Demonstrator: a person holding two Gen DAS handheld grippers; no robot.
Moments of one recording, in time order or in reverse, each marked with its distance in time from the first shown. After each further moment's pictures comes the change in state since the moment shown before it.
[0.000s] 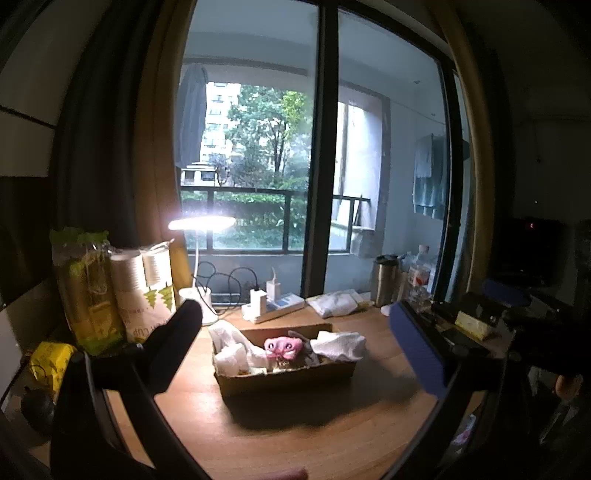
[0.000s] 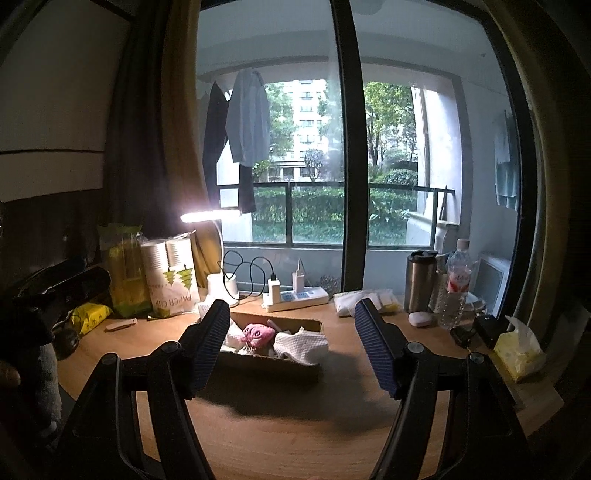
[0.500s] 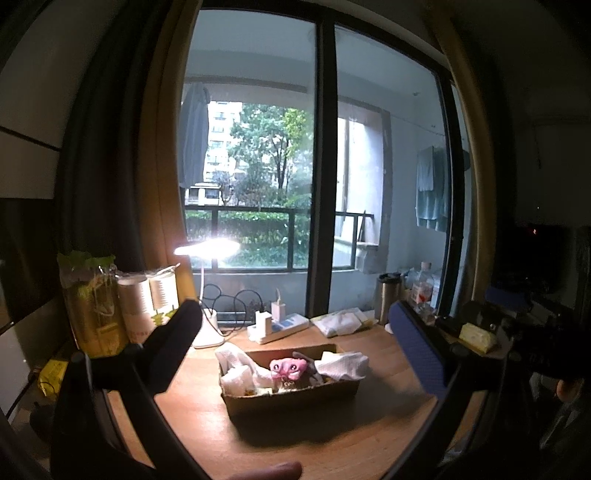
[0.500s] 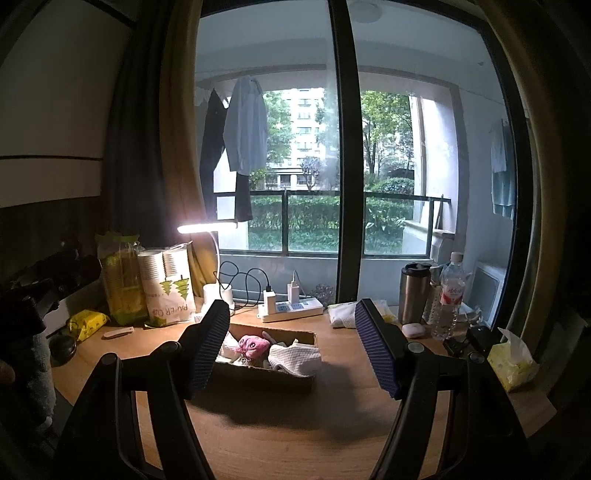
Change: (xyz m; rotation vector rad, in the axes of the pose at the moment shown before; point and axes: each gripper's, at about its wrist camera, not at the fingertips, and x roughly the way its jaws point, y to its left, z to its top) left arm -0.010 -0.006 0.015 0.020 -0.071 0.020; right arm -0.004 -0.002 0.010 -0.009 -0.026 -0.015
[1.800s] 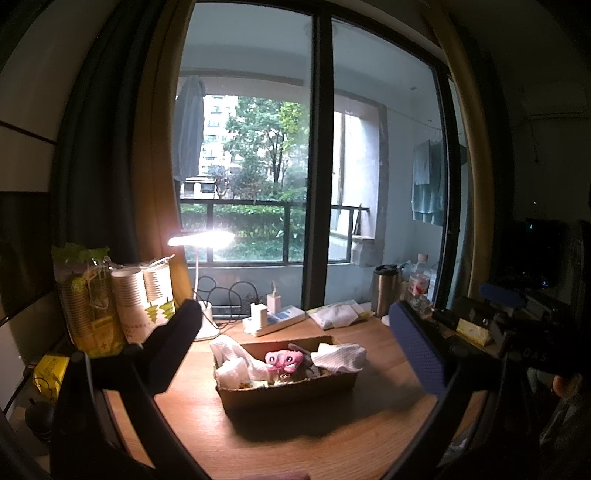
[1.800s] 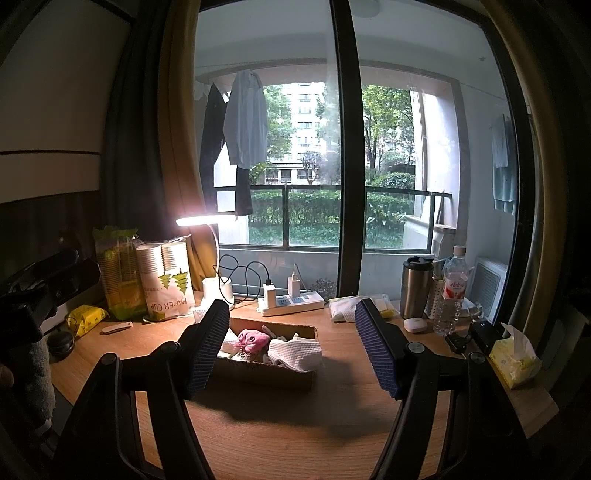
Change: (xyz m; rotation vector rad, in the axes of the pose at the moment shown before) left arm 0.003 -0.005 -0.007 0.003 0.025 -0.012; right arm 0.006 0.000 -0.005 0.002 0.021 0.002
